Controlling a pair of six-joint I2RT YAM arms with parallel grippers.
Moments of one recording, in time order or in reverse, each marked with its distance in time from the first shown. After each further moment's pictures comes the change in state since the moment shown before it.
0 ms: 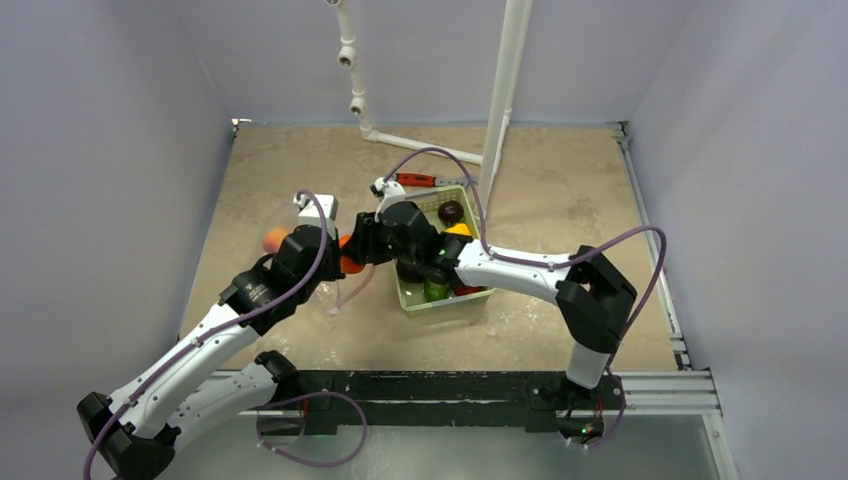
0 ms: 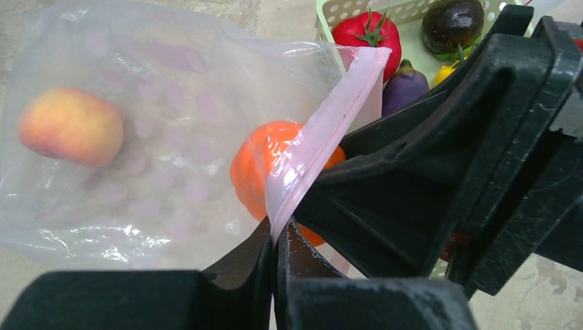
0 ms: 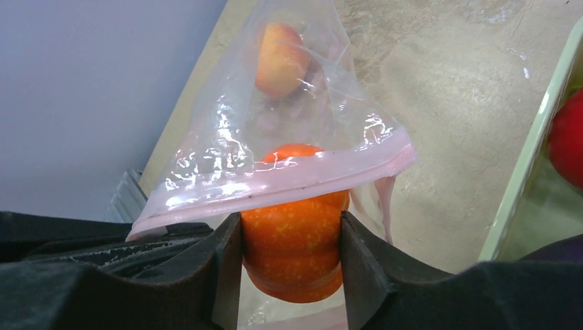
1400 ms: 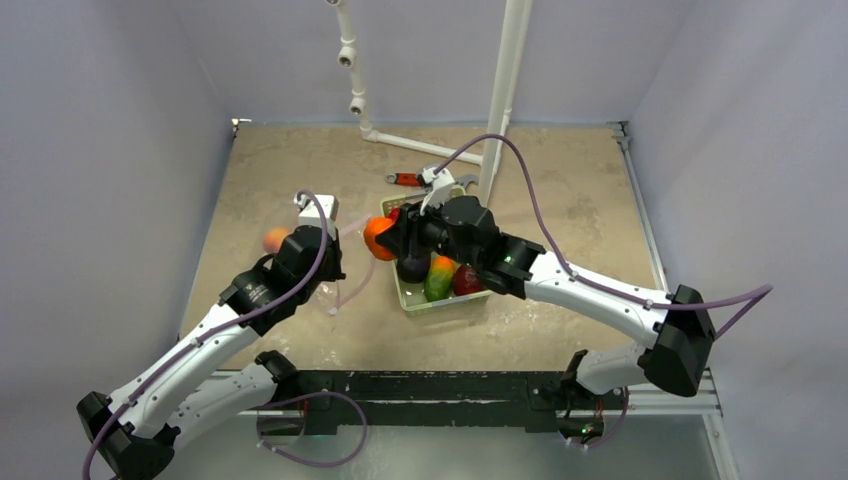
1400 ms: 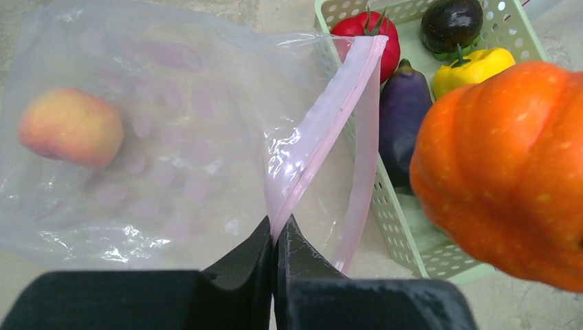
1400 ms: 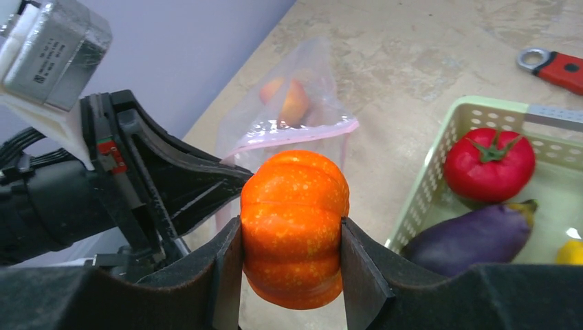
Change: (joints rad) left arm -0.004 -0.002 0.000 0.000 -0.004 0.000; right arm -0.044 -0.409 -0.156 -0.108 0.013 -0.186
